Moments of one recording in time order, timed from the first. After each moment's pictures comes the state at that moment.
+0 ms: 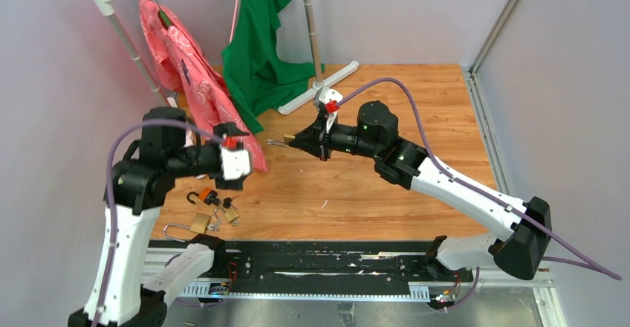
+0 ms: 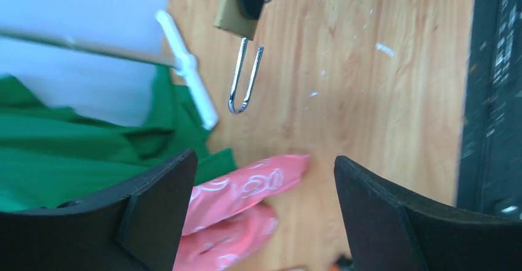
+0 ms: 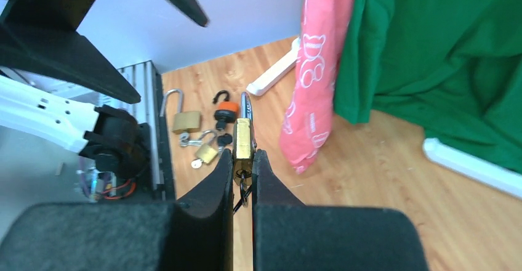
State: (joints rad) left arm -0.24 0.91 1.43 -1.18 0.71 1.06; right arm 0.91 1.27 1.16 0.07 -0.39 0.01
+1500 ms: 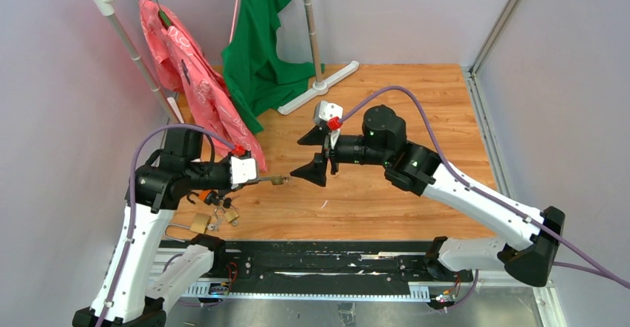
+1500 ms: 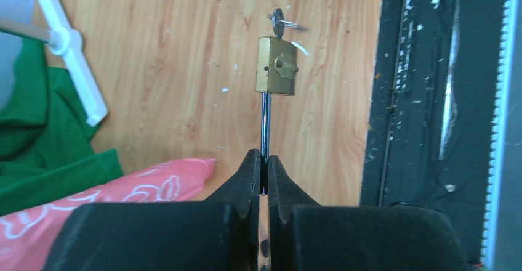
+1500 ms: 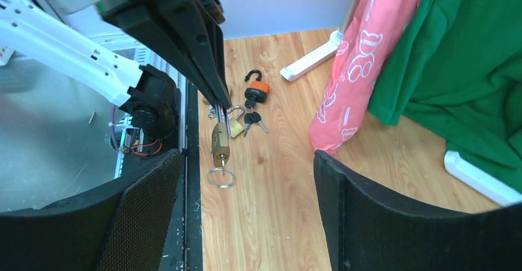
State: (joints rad) left arm -0.25 0.82 1.16 -1.19 0.79 1.03; right arm 0.96 1.22 1.20 -0.12 -0.48 -0.05
